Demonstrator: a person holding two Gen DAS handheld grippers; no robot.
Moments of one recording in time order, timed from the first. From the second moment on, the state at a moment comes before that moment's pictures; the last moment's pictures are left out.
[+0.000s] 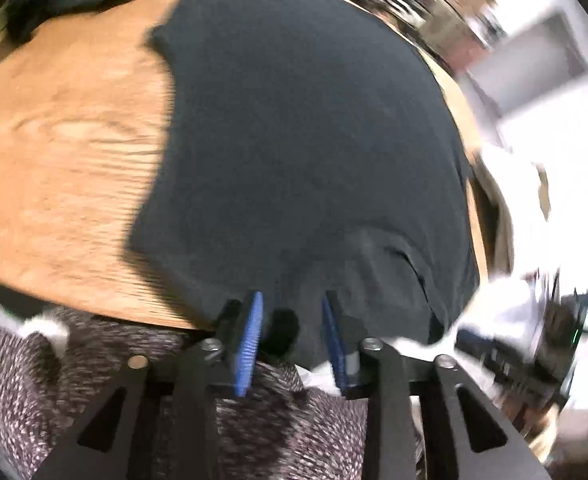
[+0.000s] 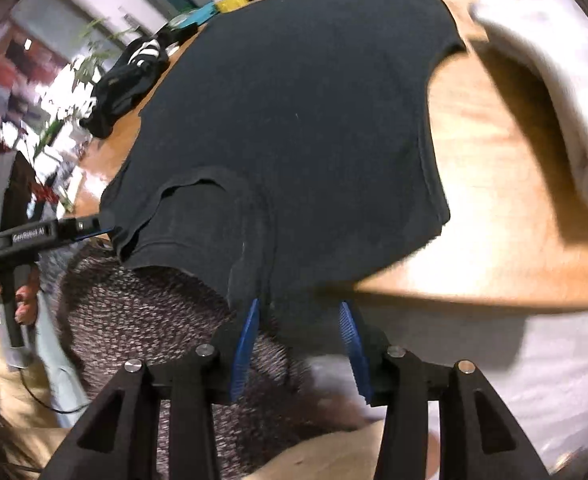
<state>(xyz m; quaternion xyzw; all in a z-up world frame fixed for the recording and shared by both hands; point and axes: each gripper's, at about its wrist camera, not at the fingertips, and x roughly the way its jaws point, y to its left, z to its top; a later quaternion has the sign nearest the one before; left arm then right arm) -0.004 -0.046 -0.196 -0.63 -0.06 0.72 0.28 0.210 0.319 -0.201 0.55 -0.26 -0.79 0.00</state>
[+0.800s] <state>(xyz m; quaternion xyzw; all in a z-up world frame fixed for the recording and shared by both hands) -0.007 -0.109 -0.224 -0.66 -0.13 0.71 0.21 0.217 0.314 -0.219 0.54 -0.35 -0.77 0.01</state>
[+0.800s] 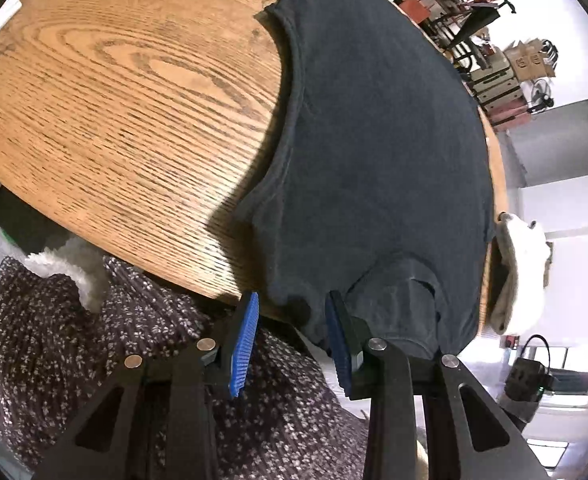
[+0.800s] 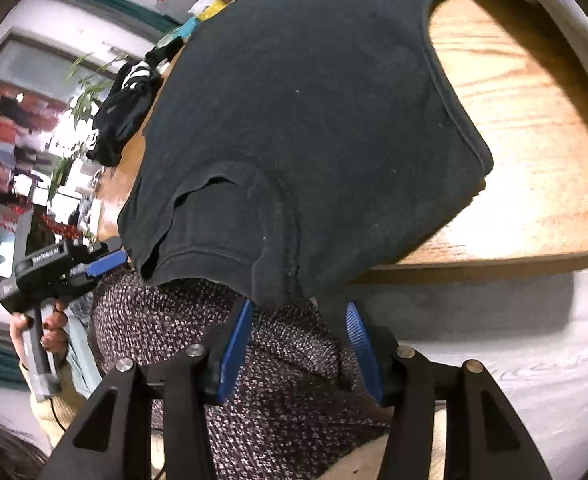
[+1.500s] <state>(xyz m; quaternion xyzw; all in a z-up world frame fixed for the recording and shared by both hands) -0.002 -0.146 -0.228 -0.65 -0.15 0.72 0.19 0.222 0.319 -0.212 0.53 -0.35 -0.77 -0.01</state>
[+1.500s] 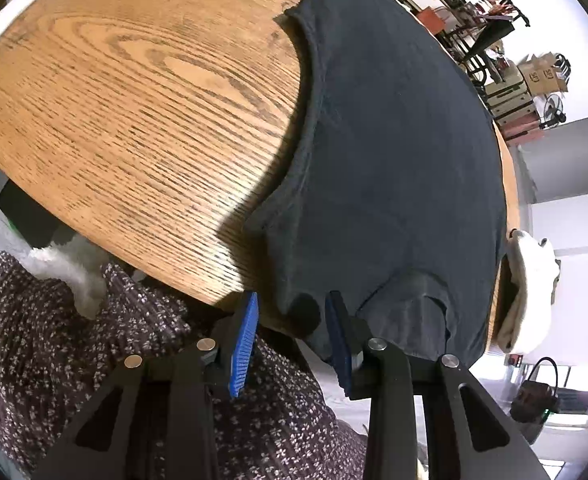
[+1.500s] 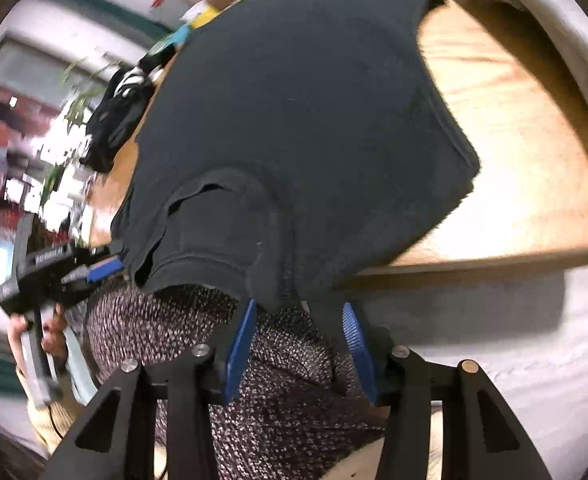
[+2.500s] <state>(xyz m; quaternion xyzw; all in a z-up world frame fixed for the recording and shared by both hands) 0.017 -0.153 -0.189 -0.59 -0.11 0.77 0.23 0.194 0.302 -0.155 0.50 -0.26 -0.82 -0.06</state>
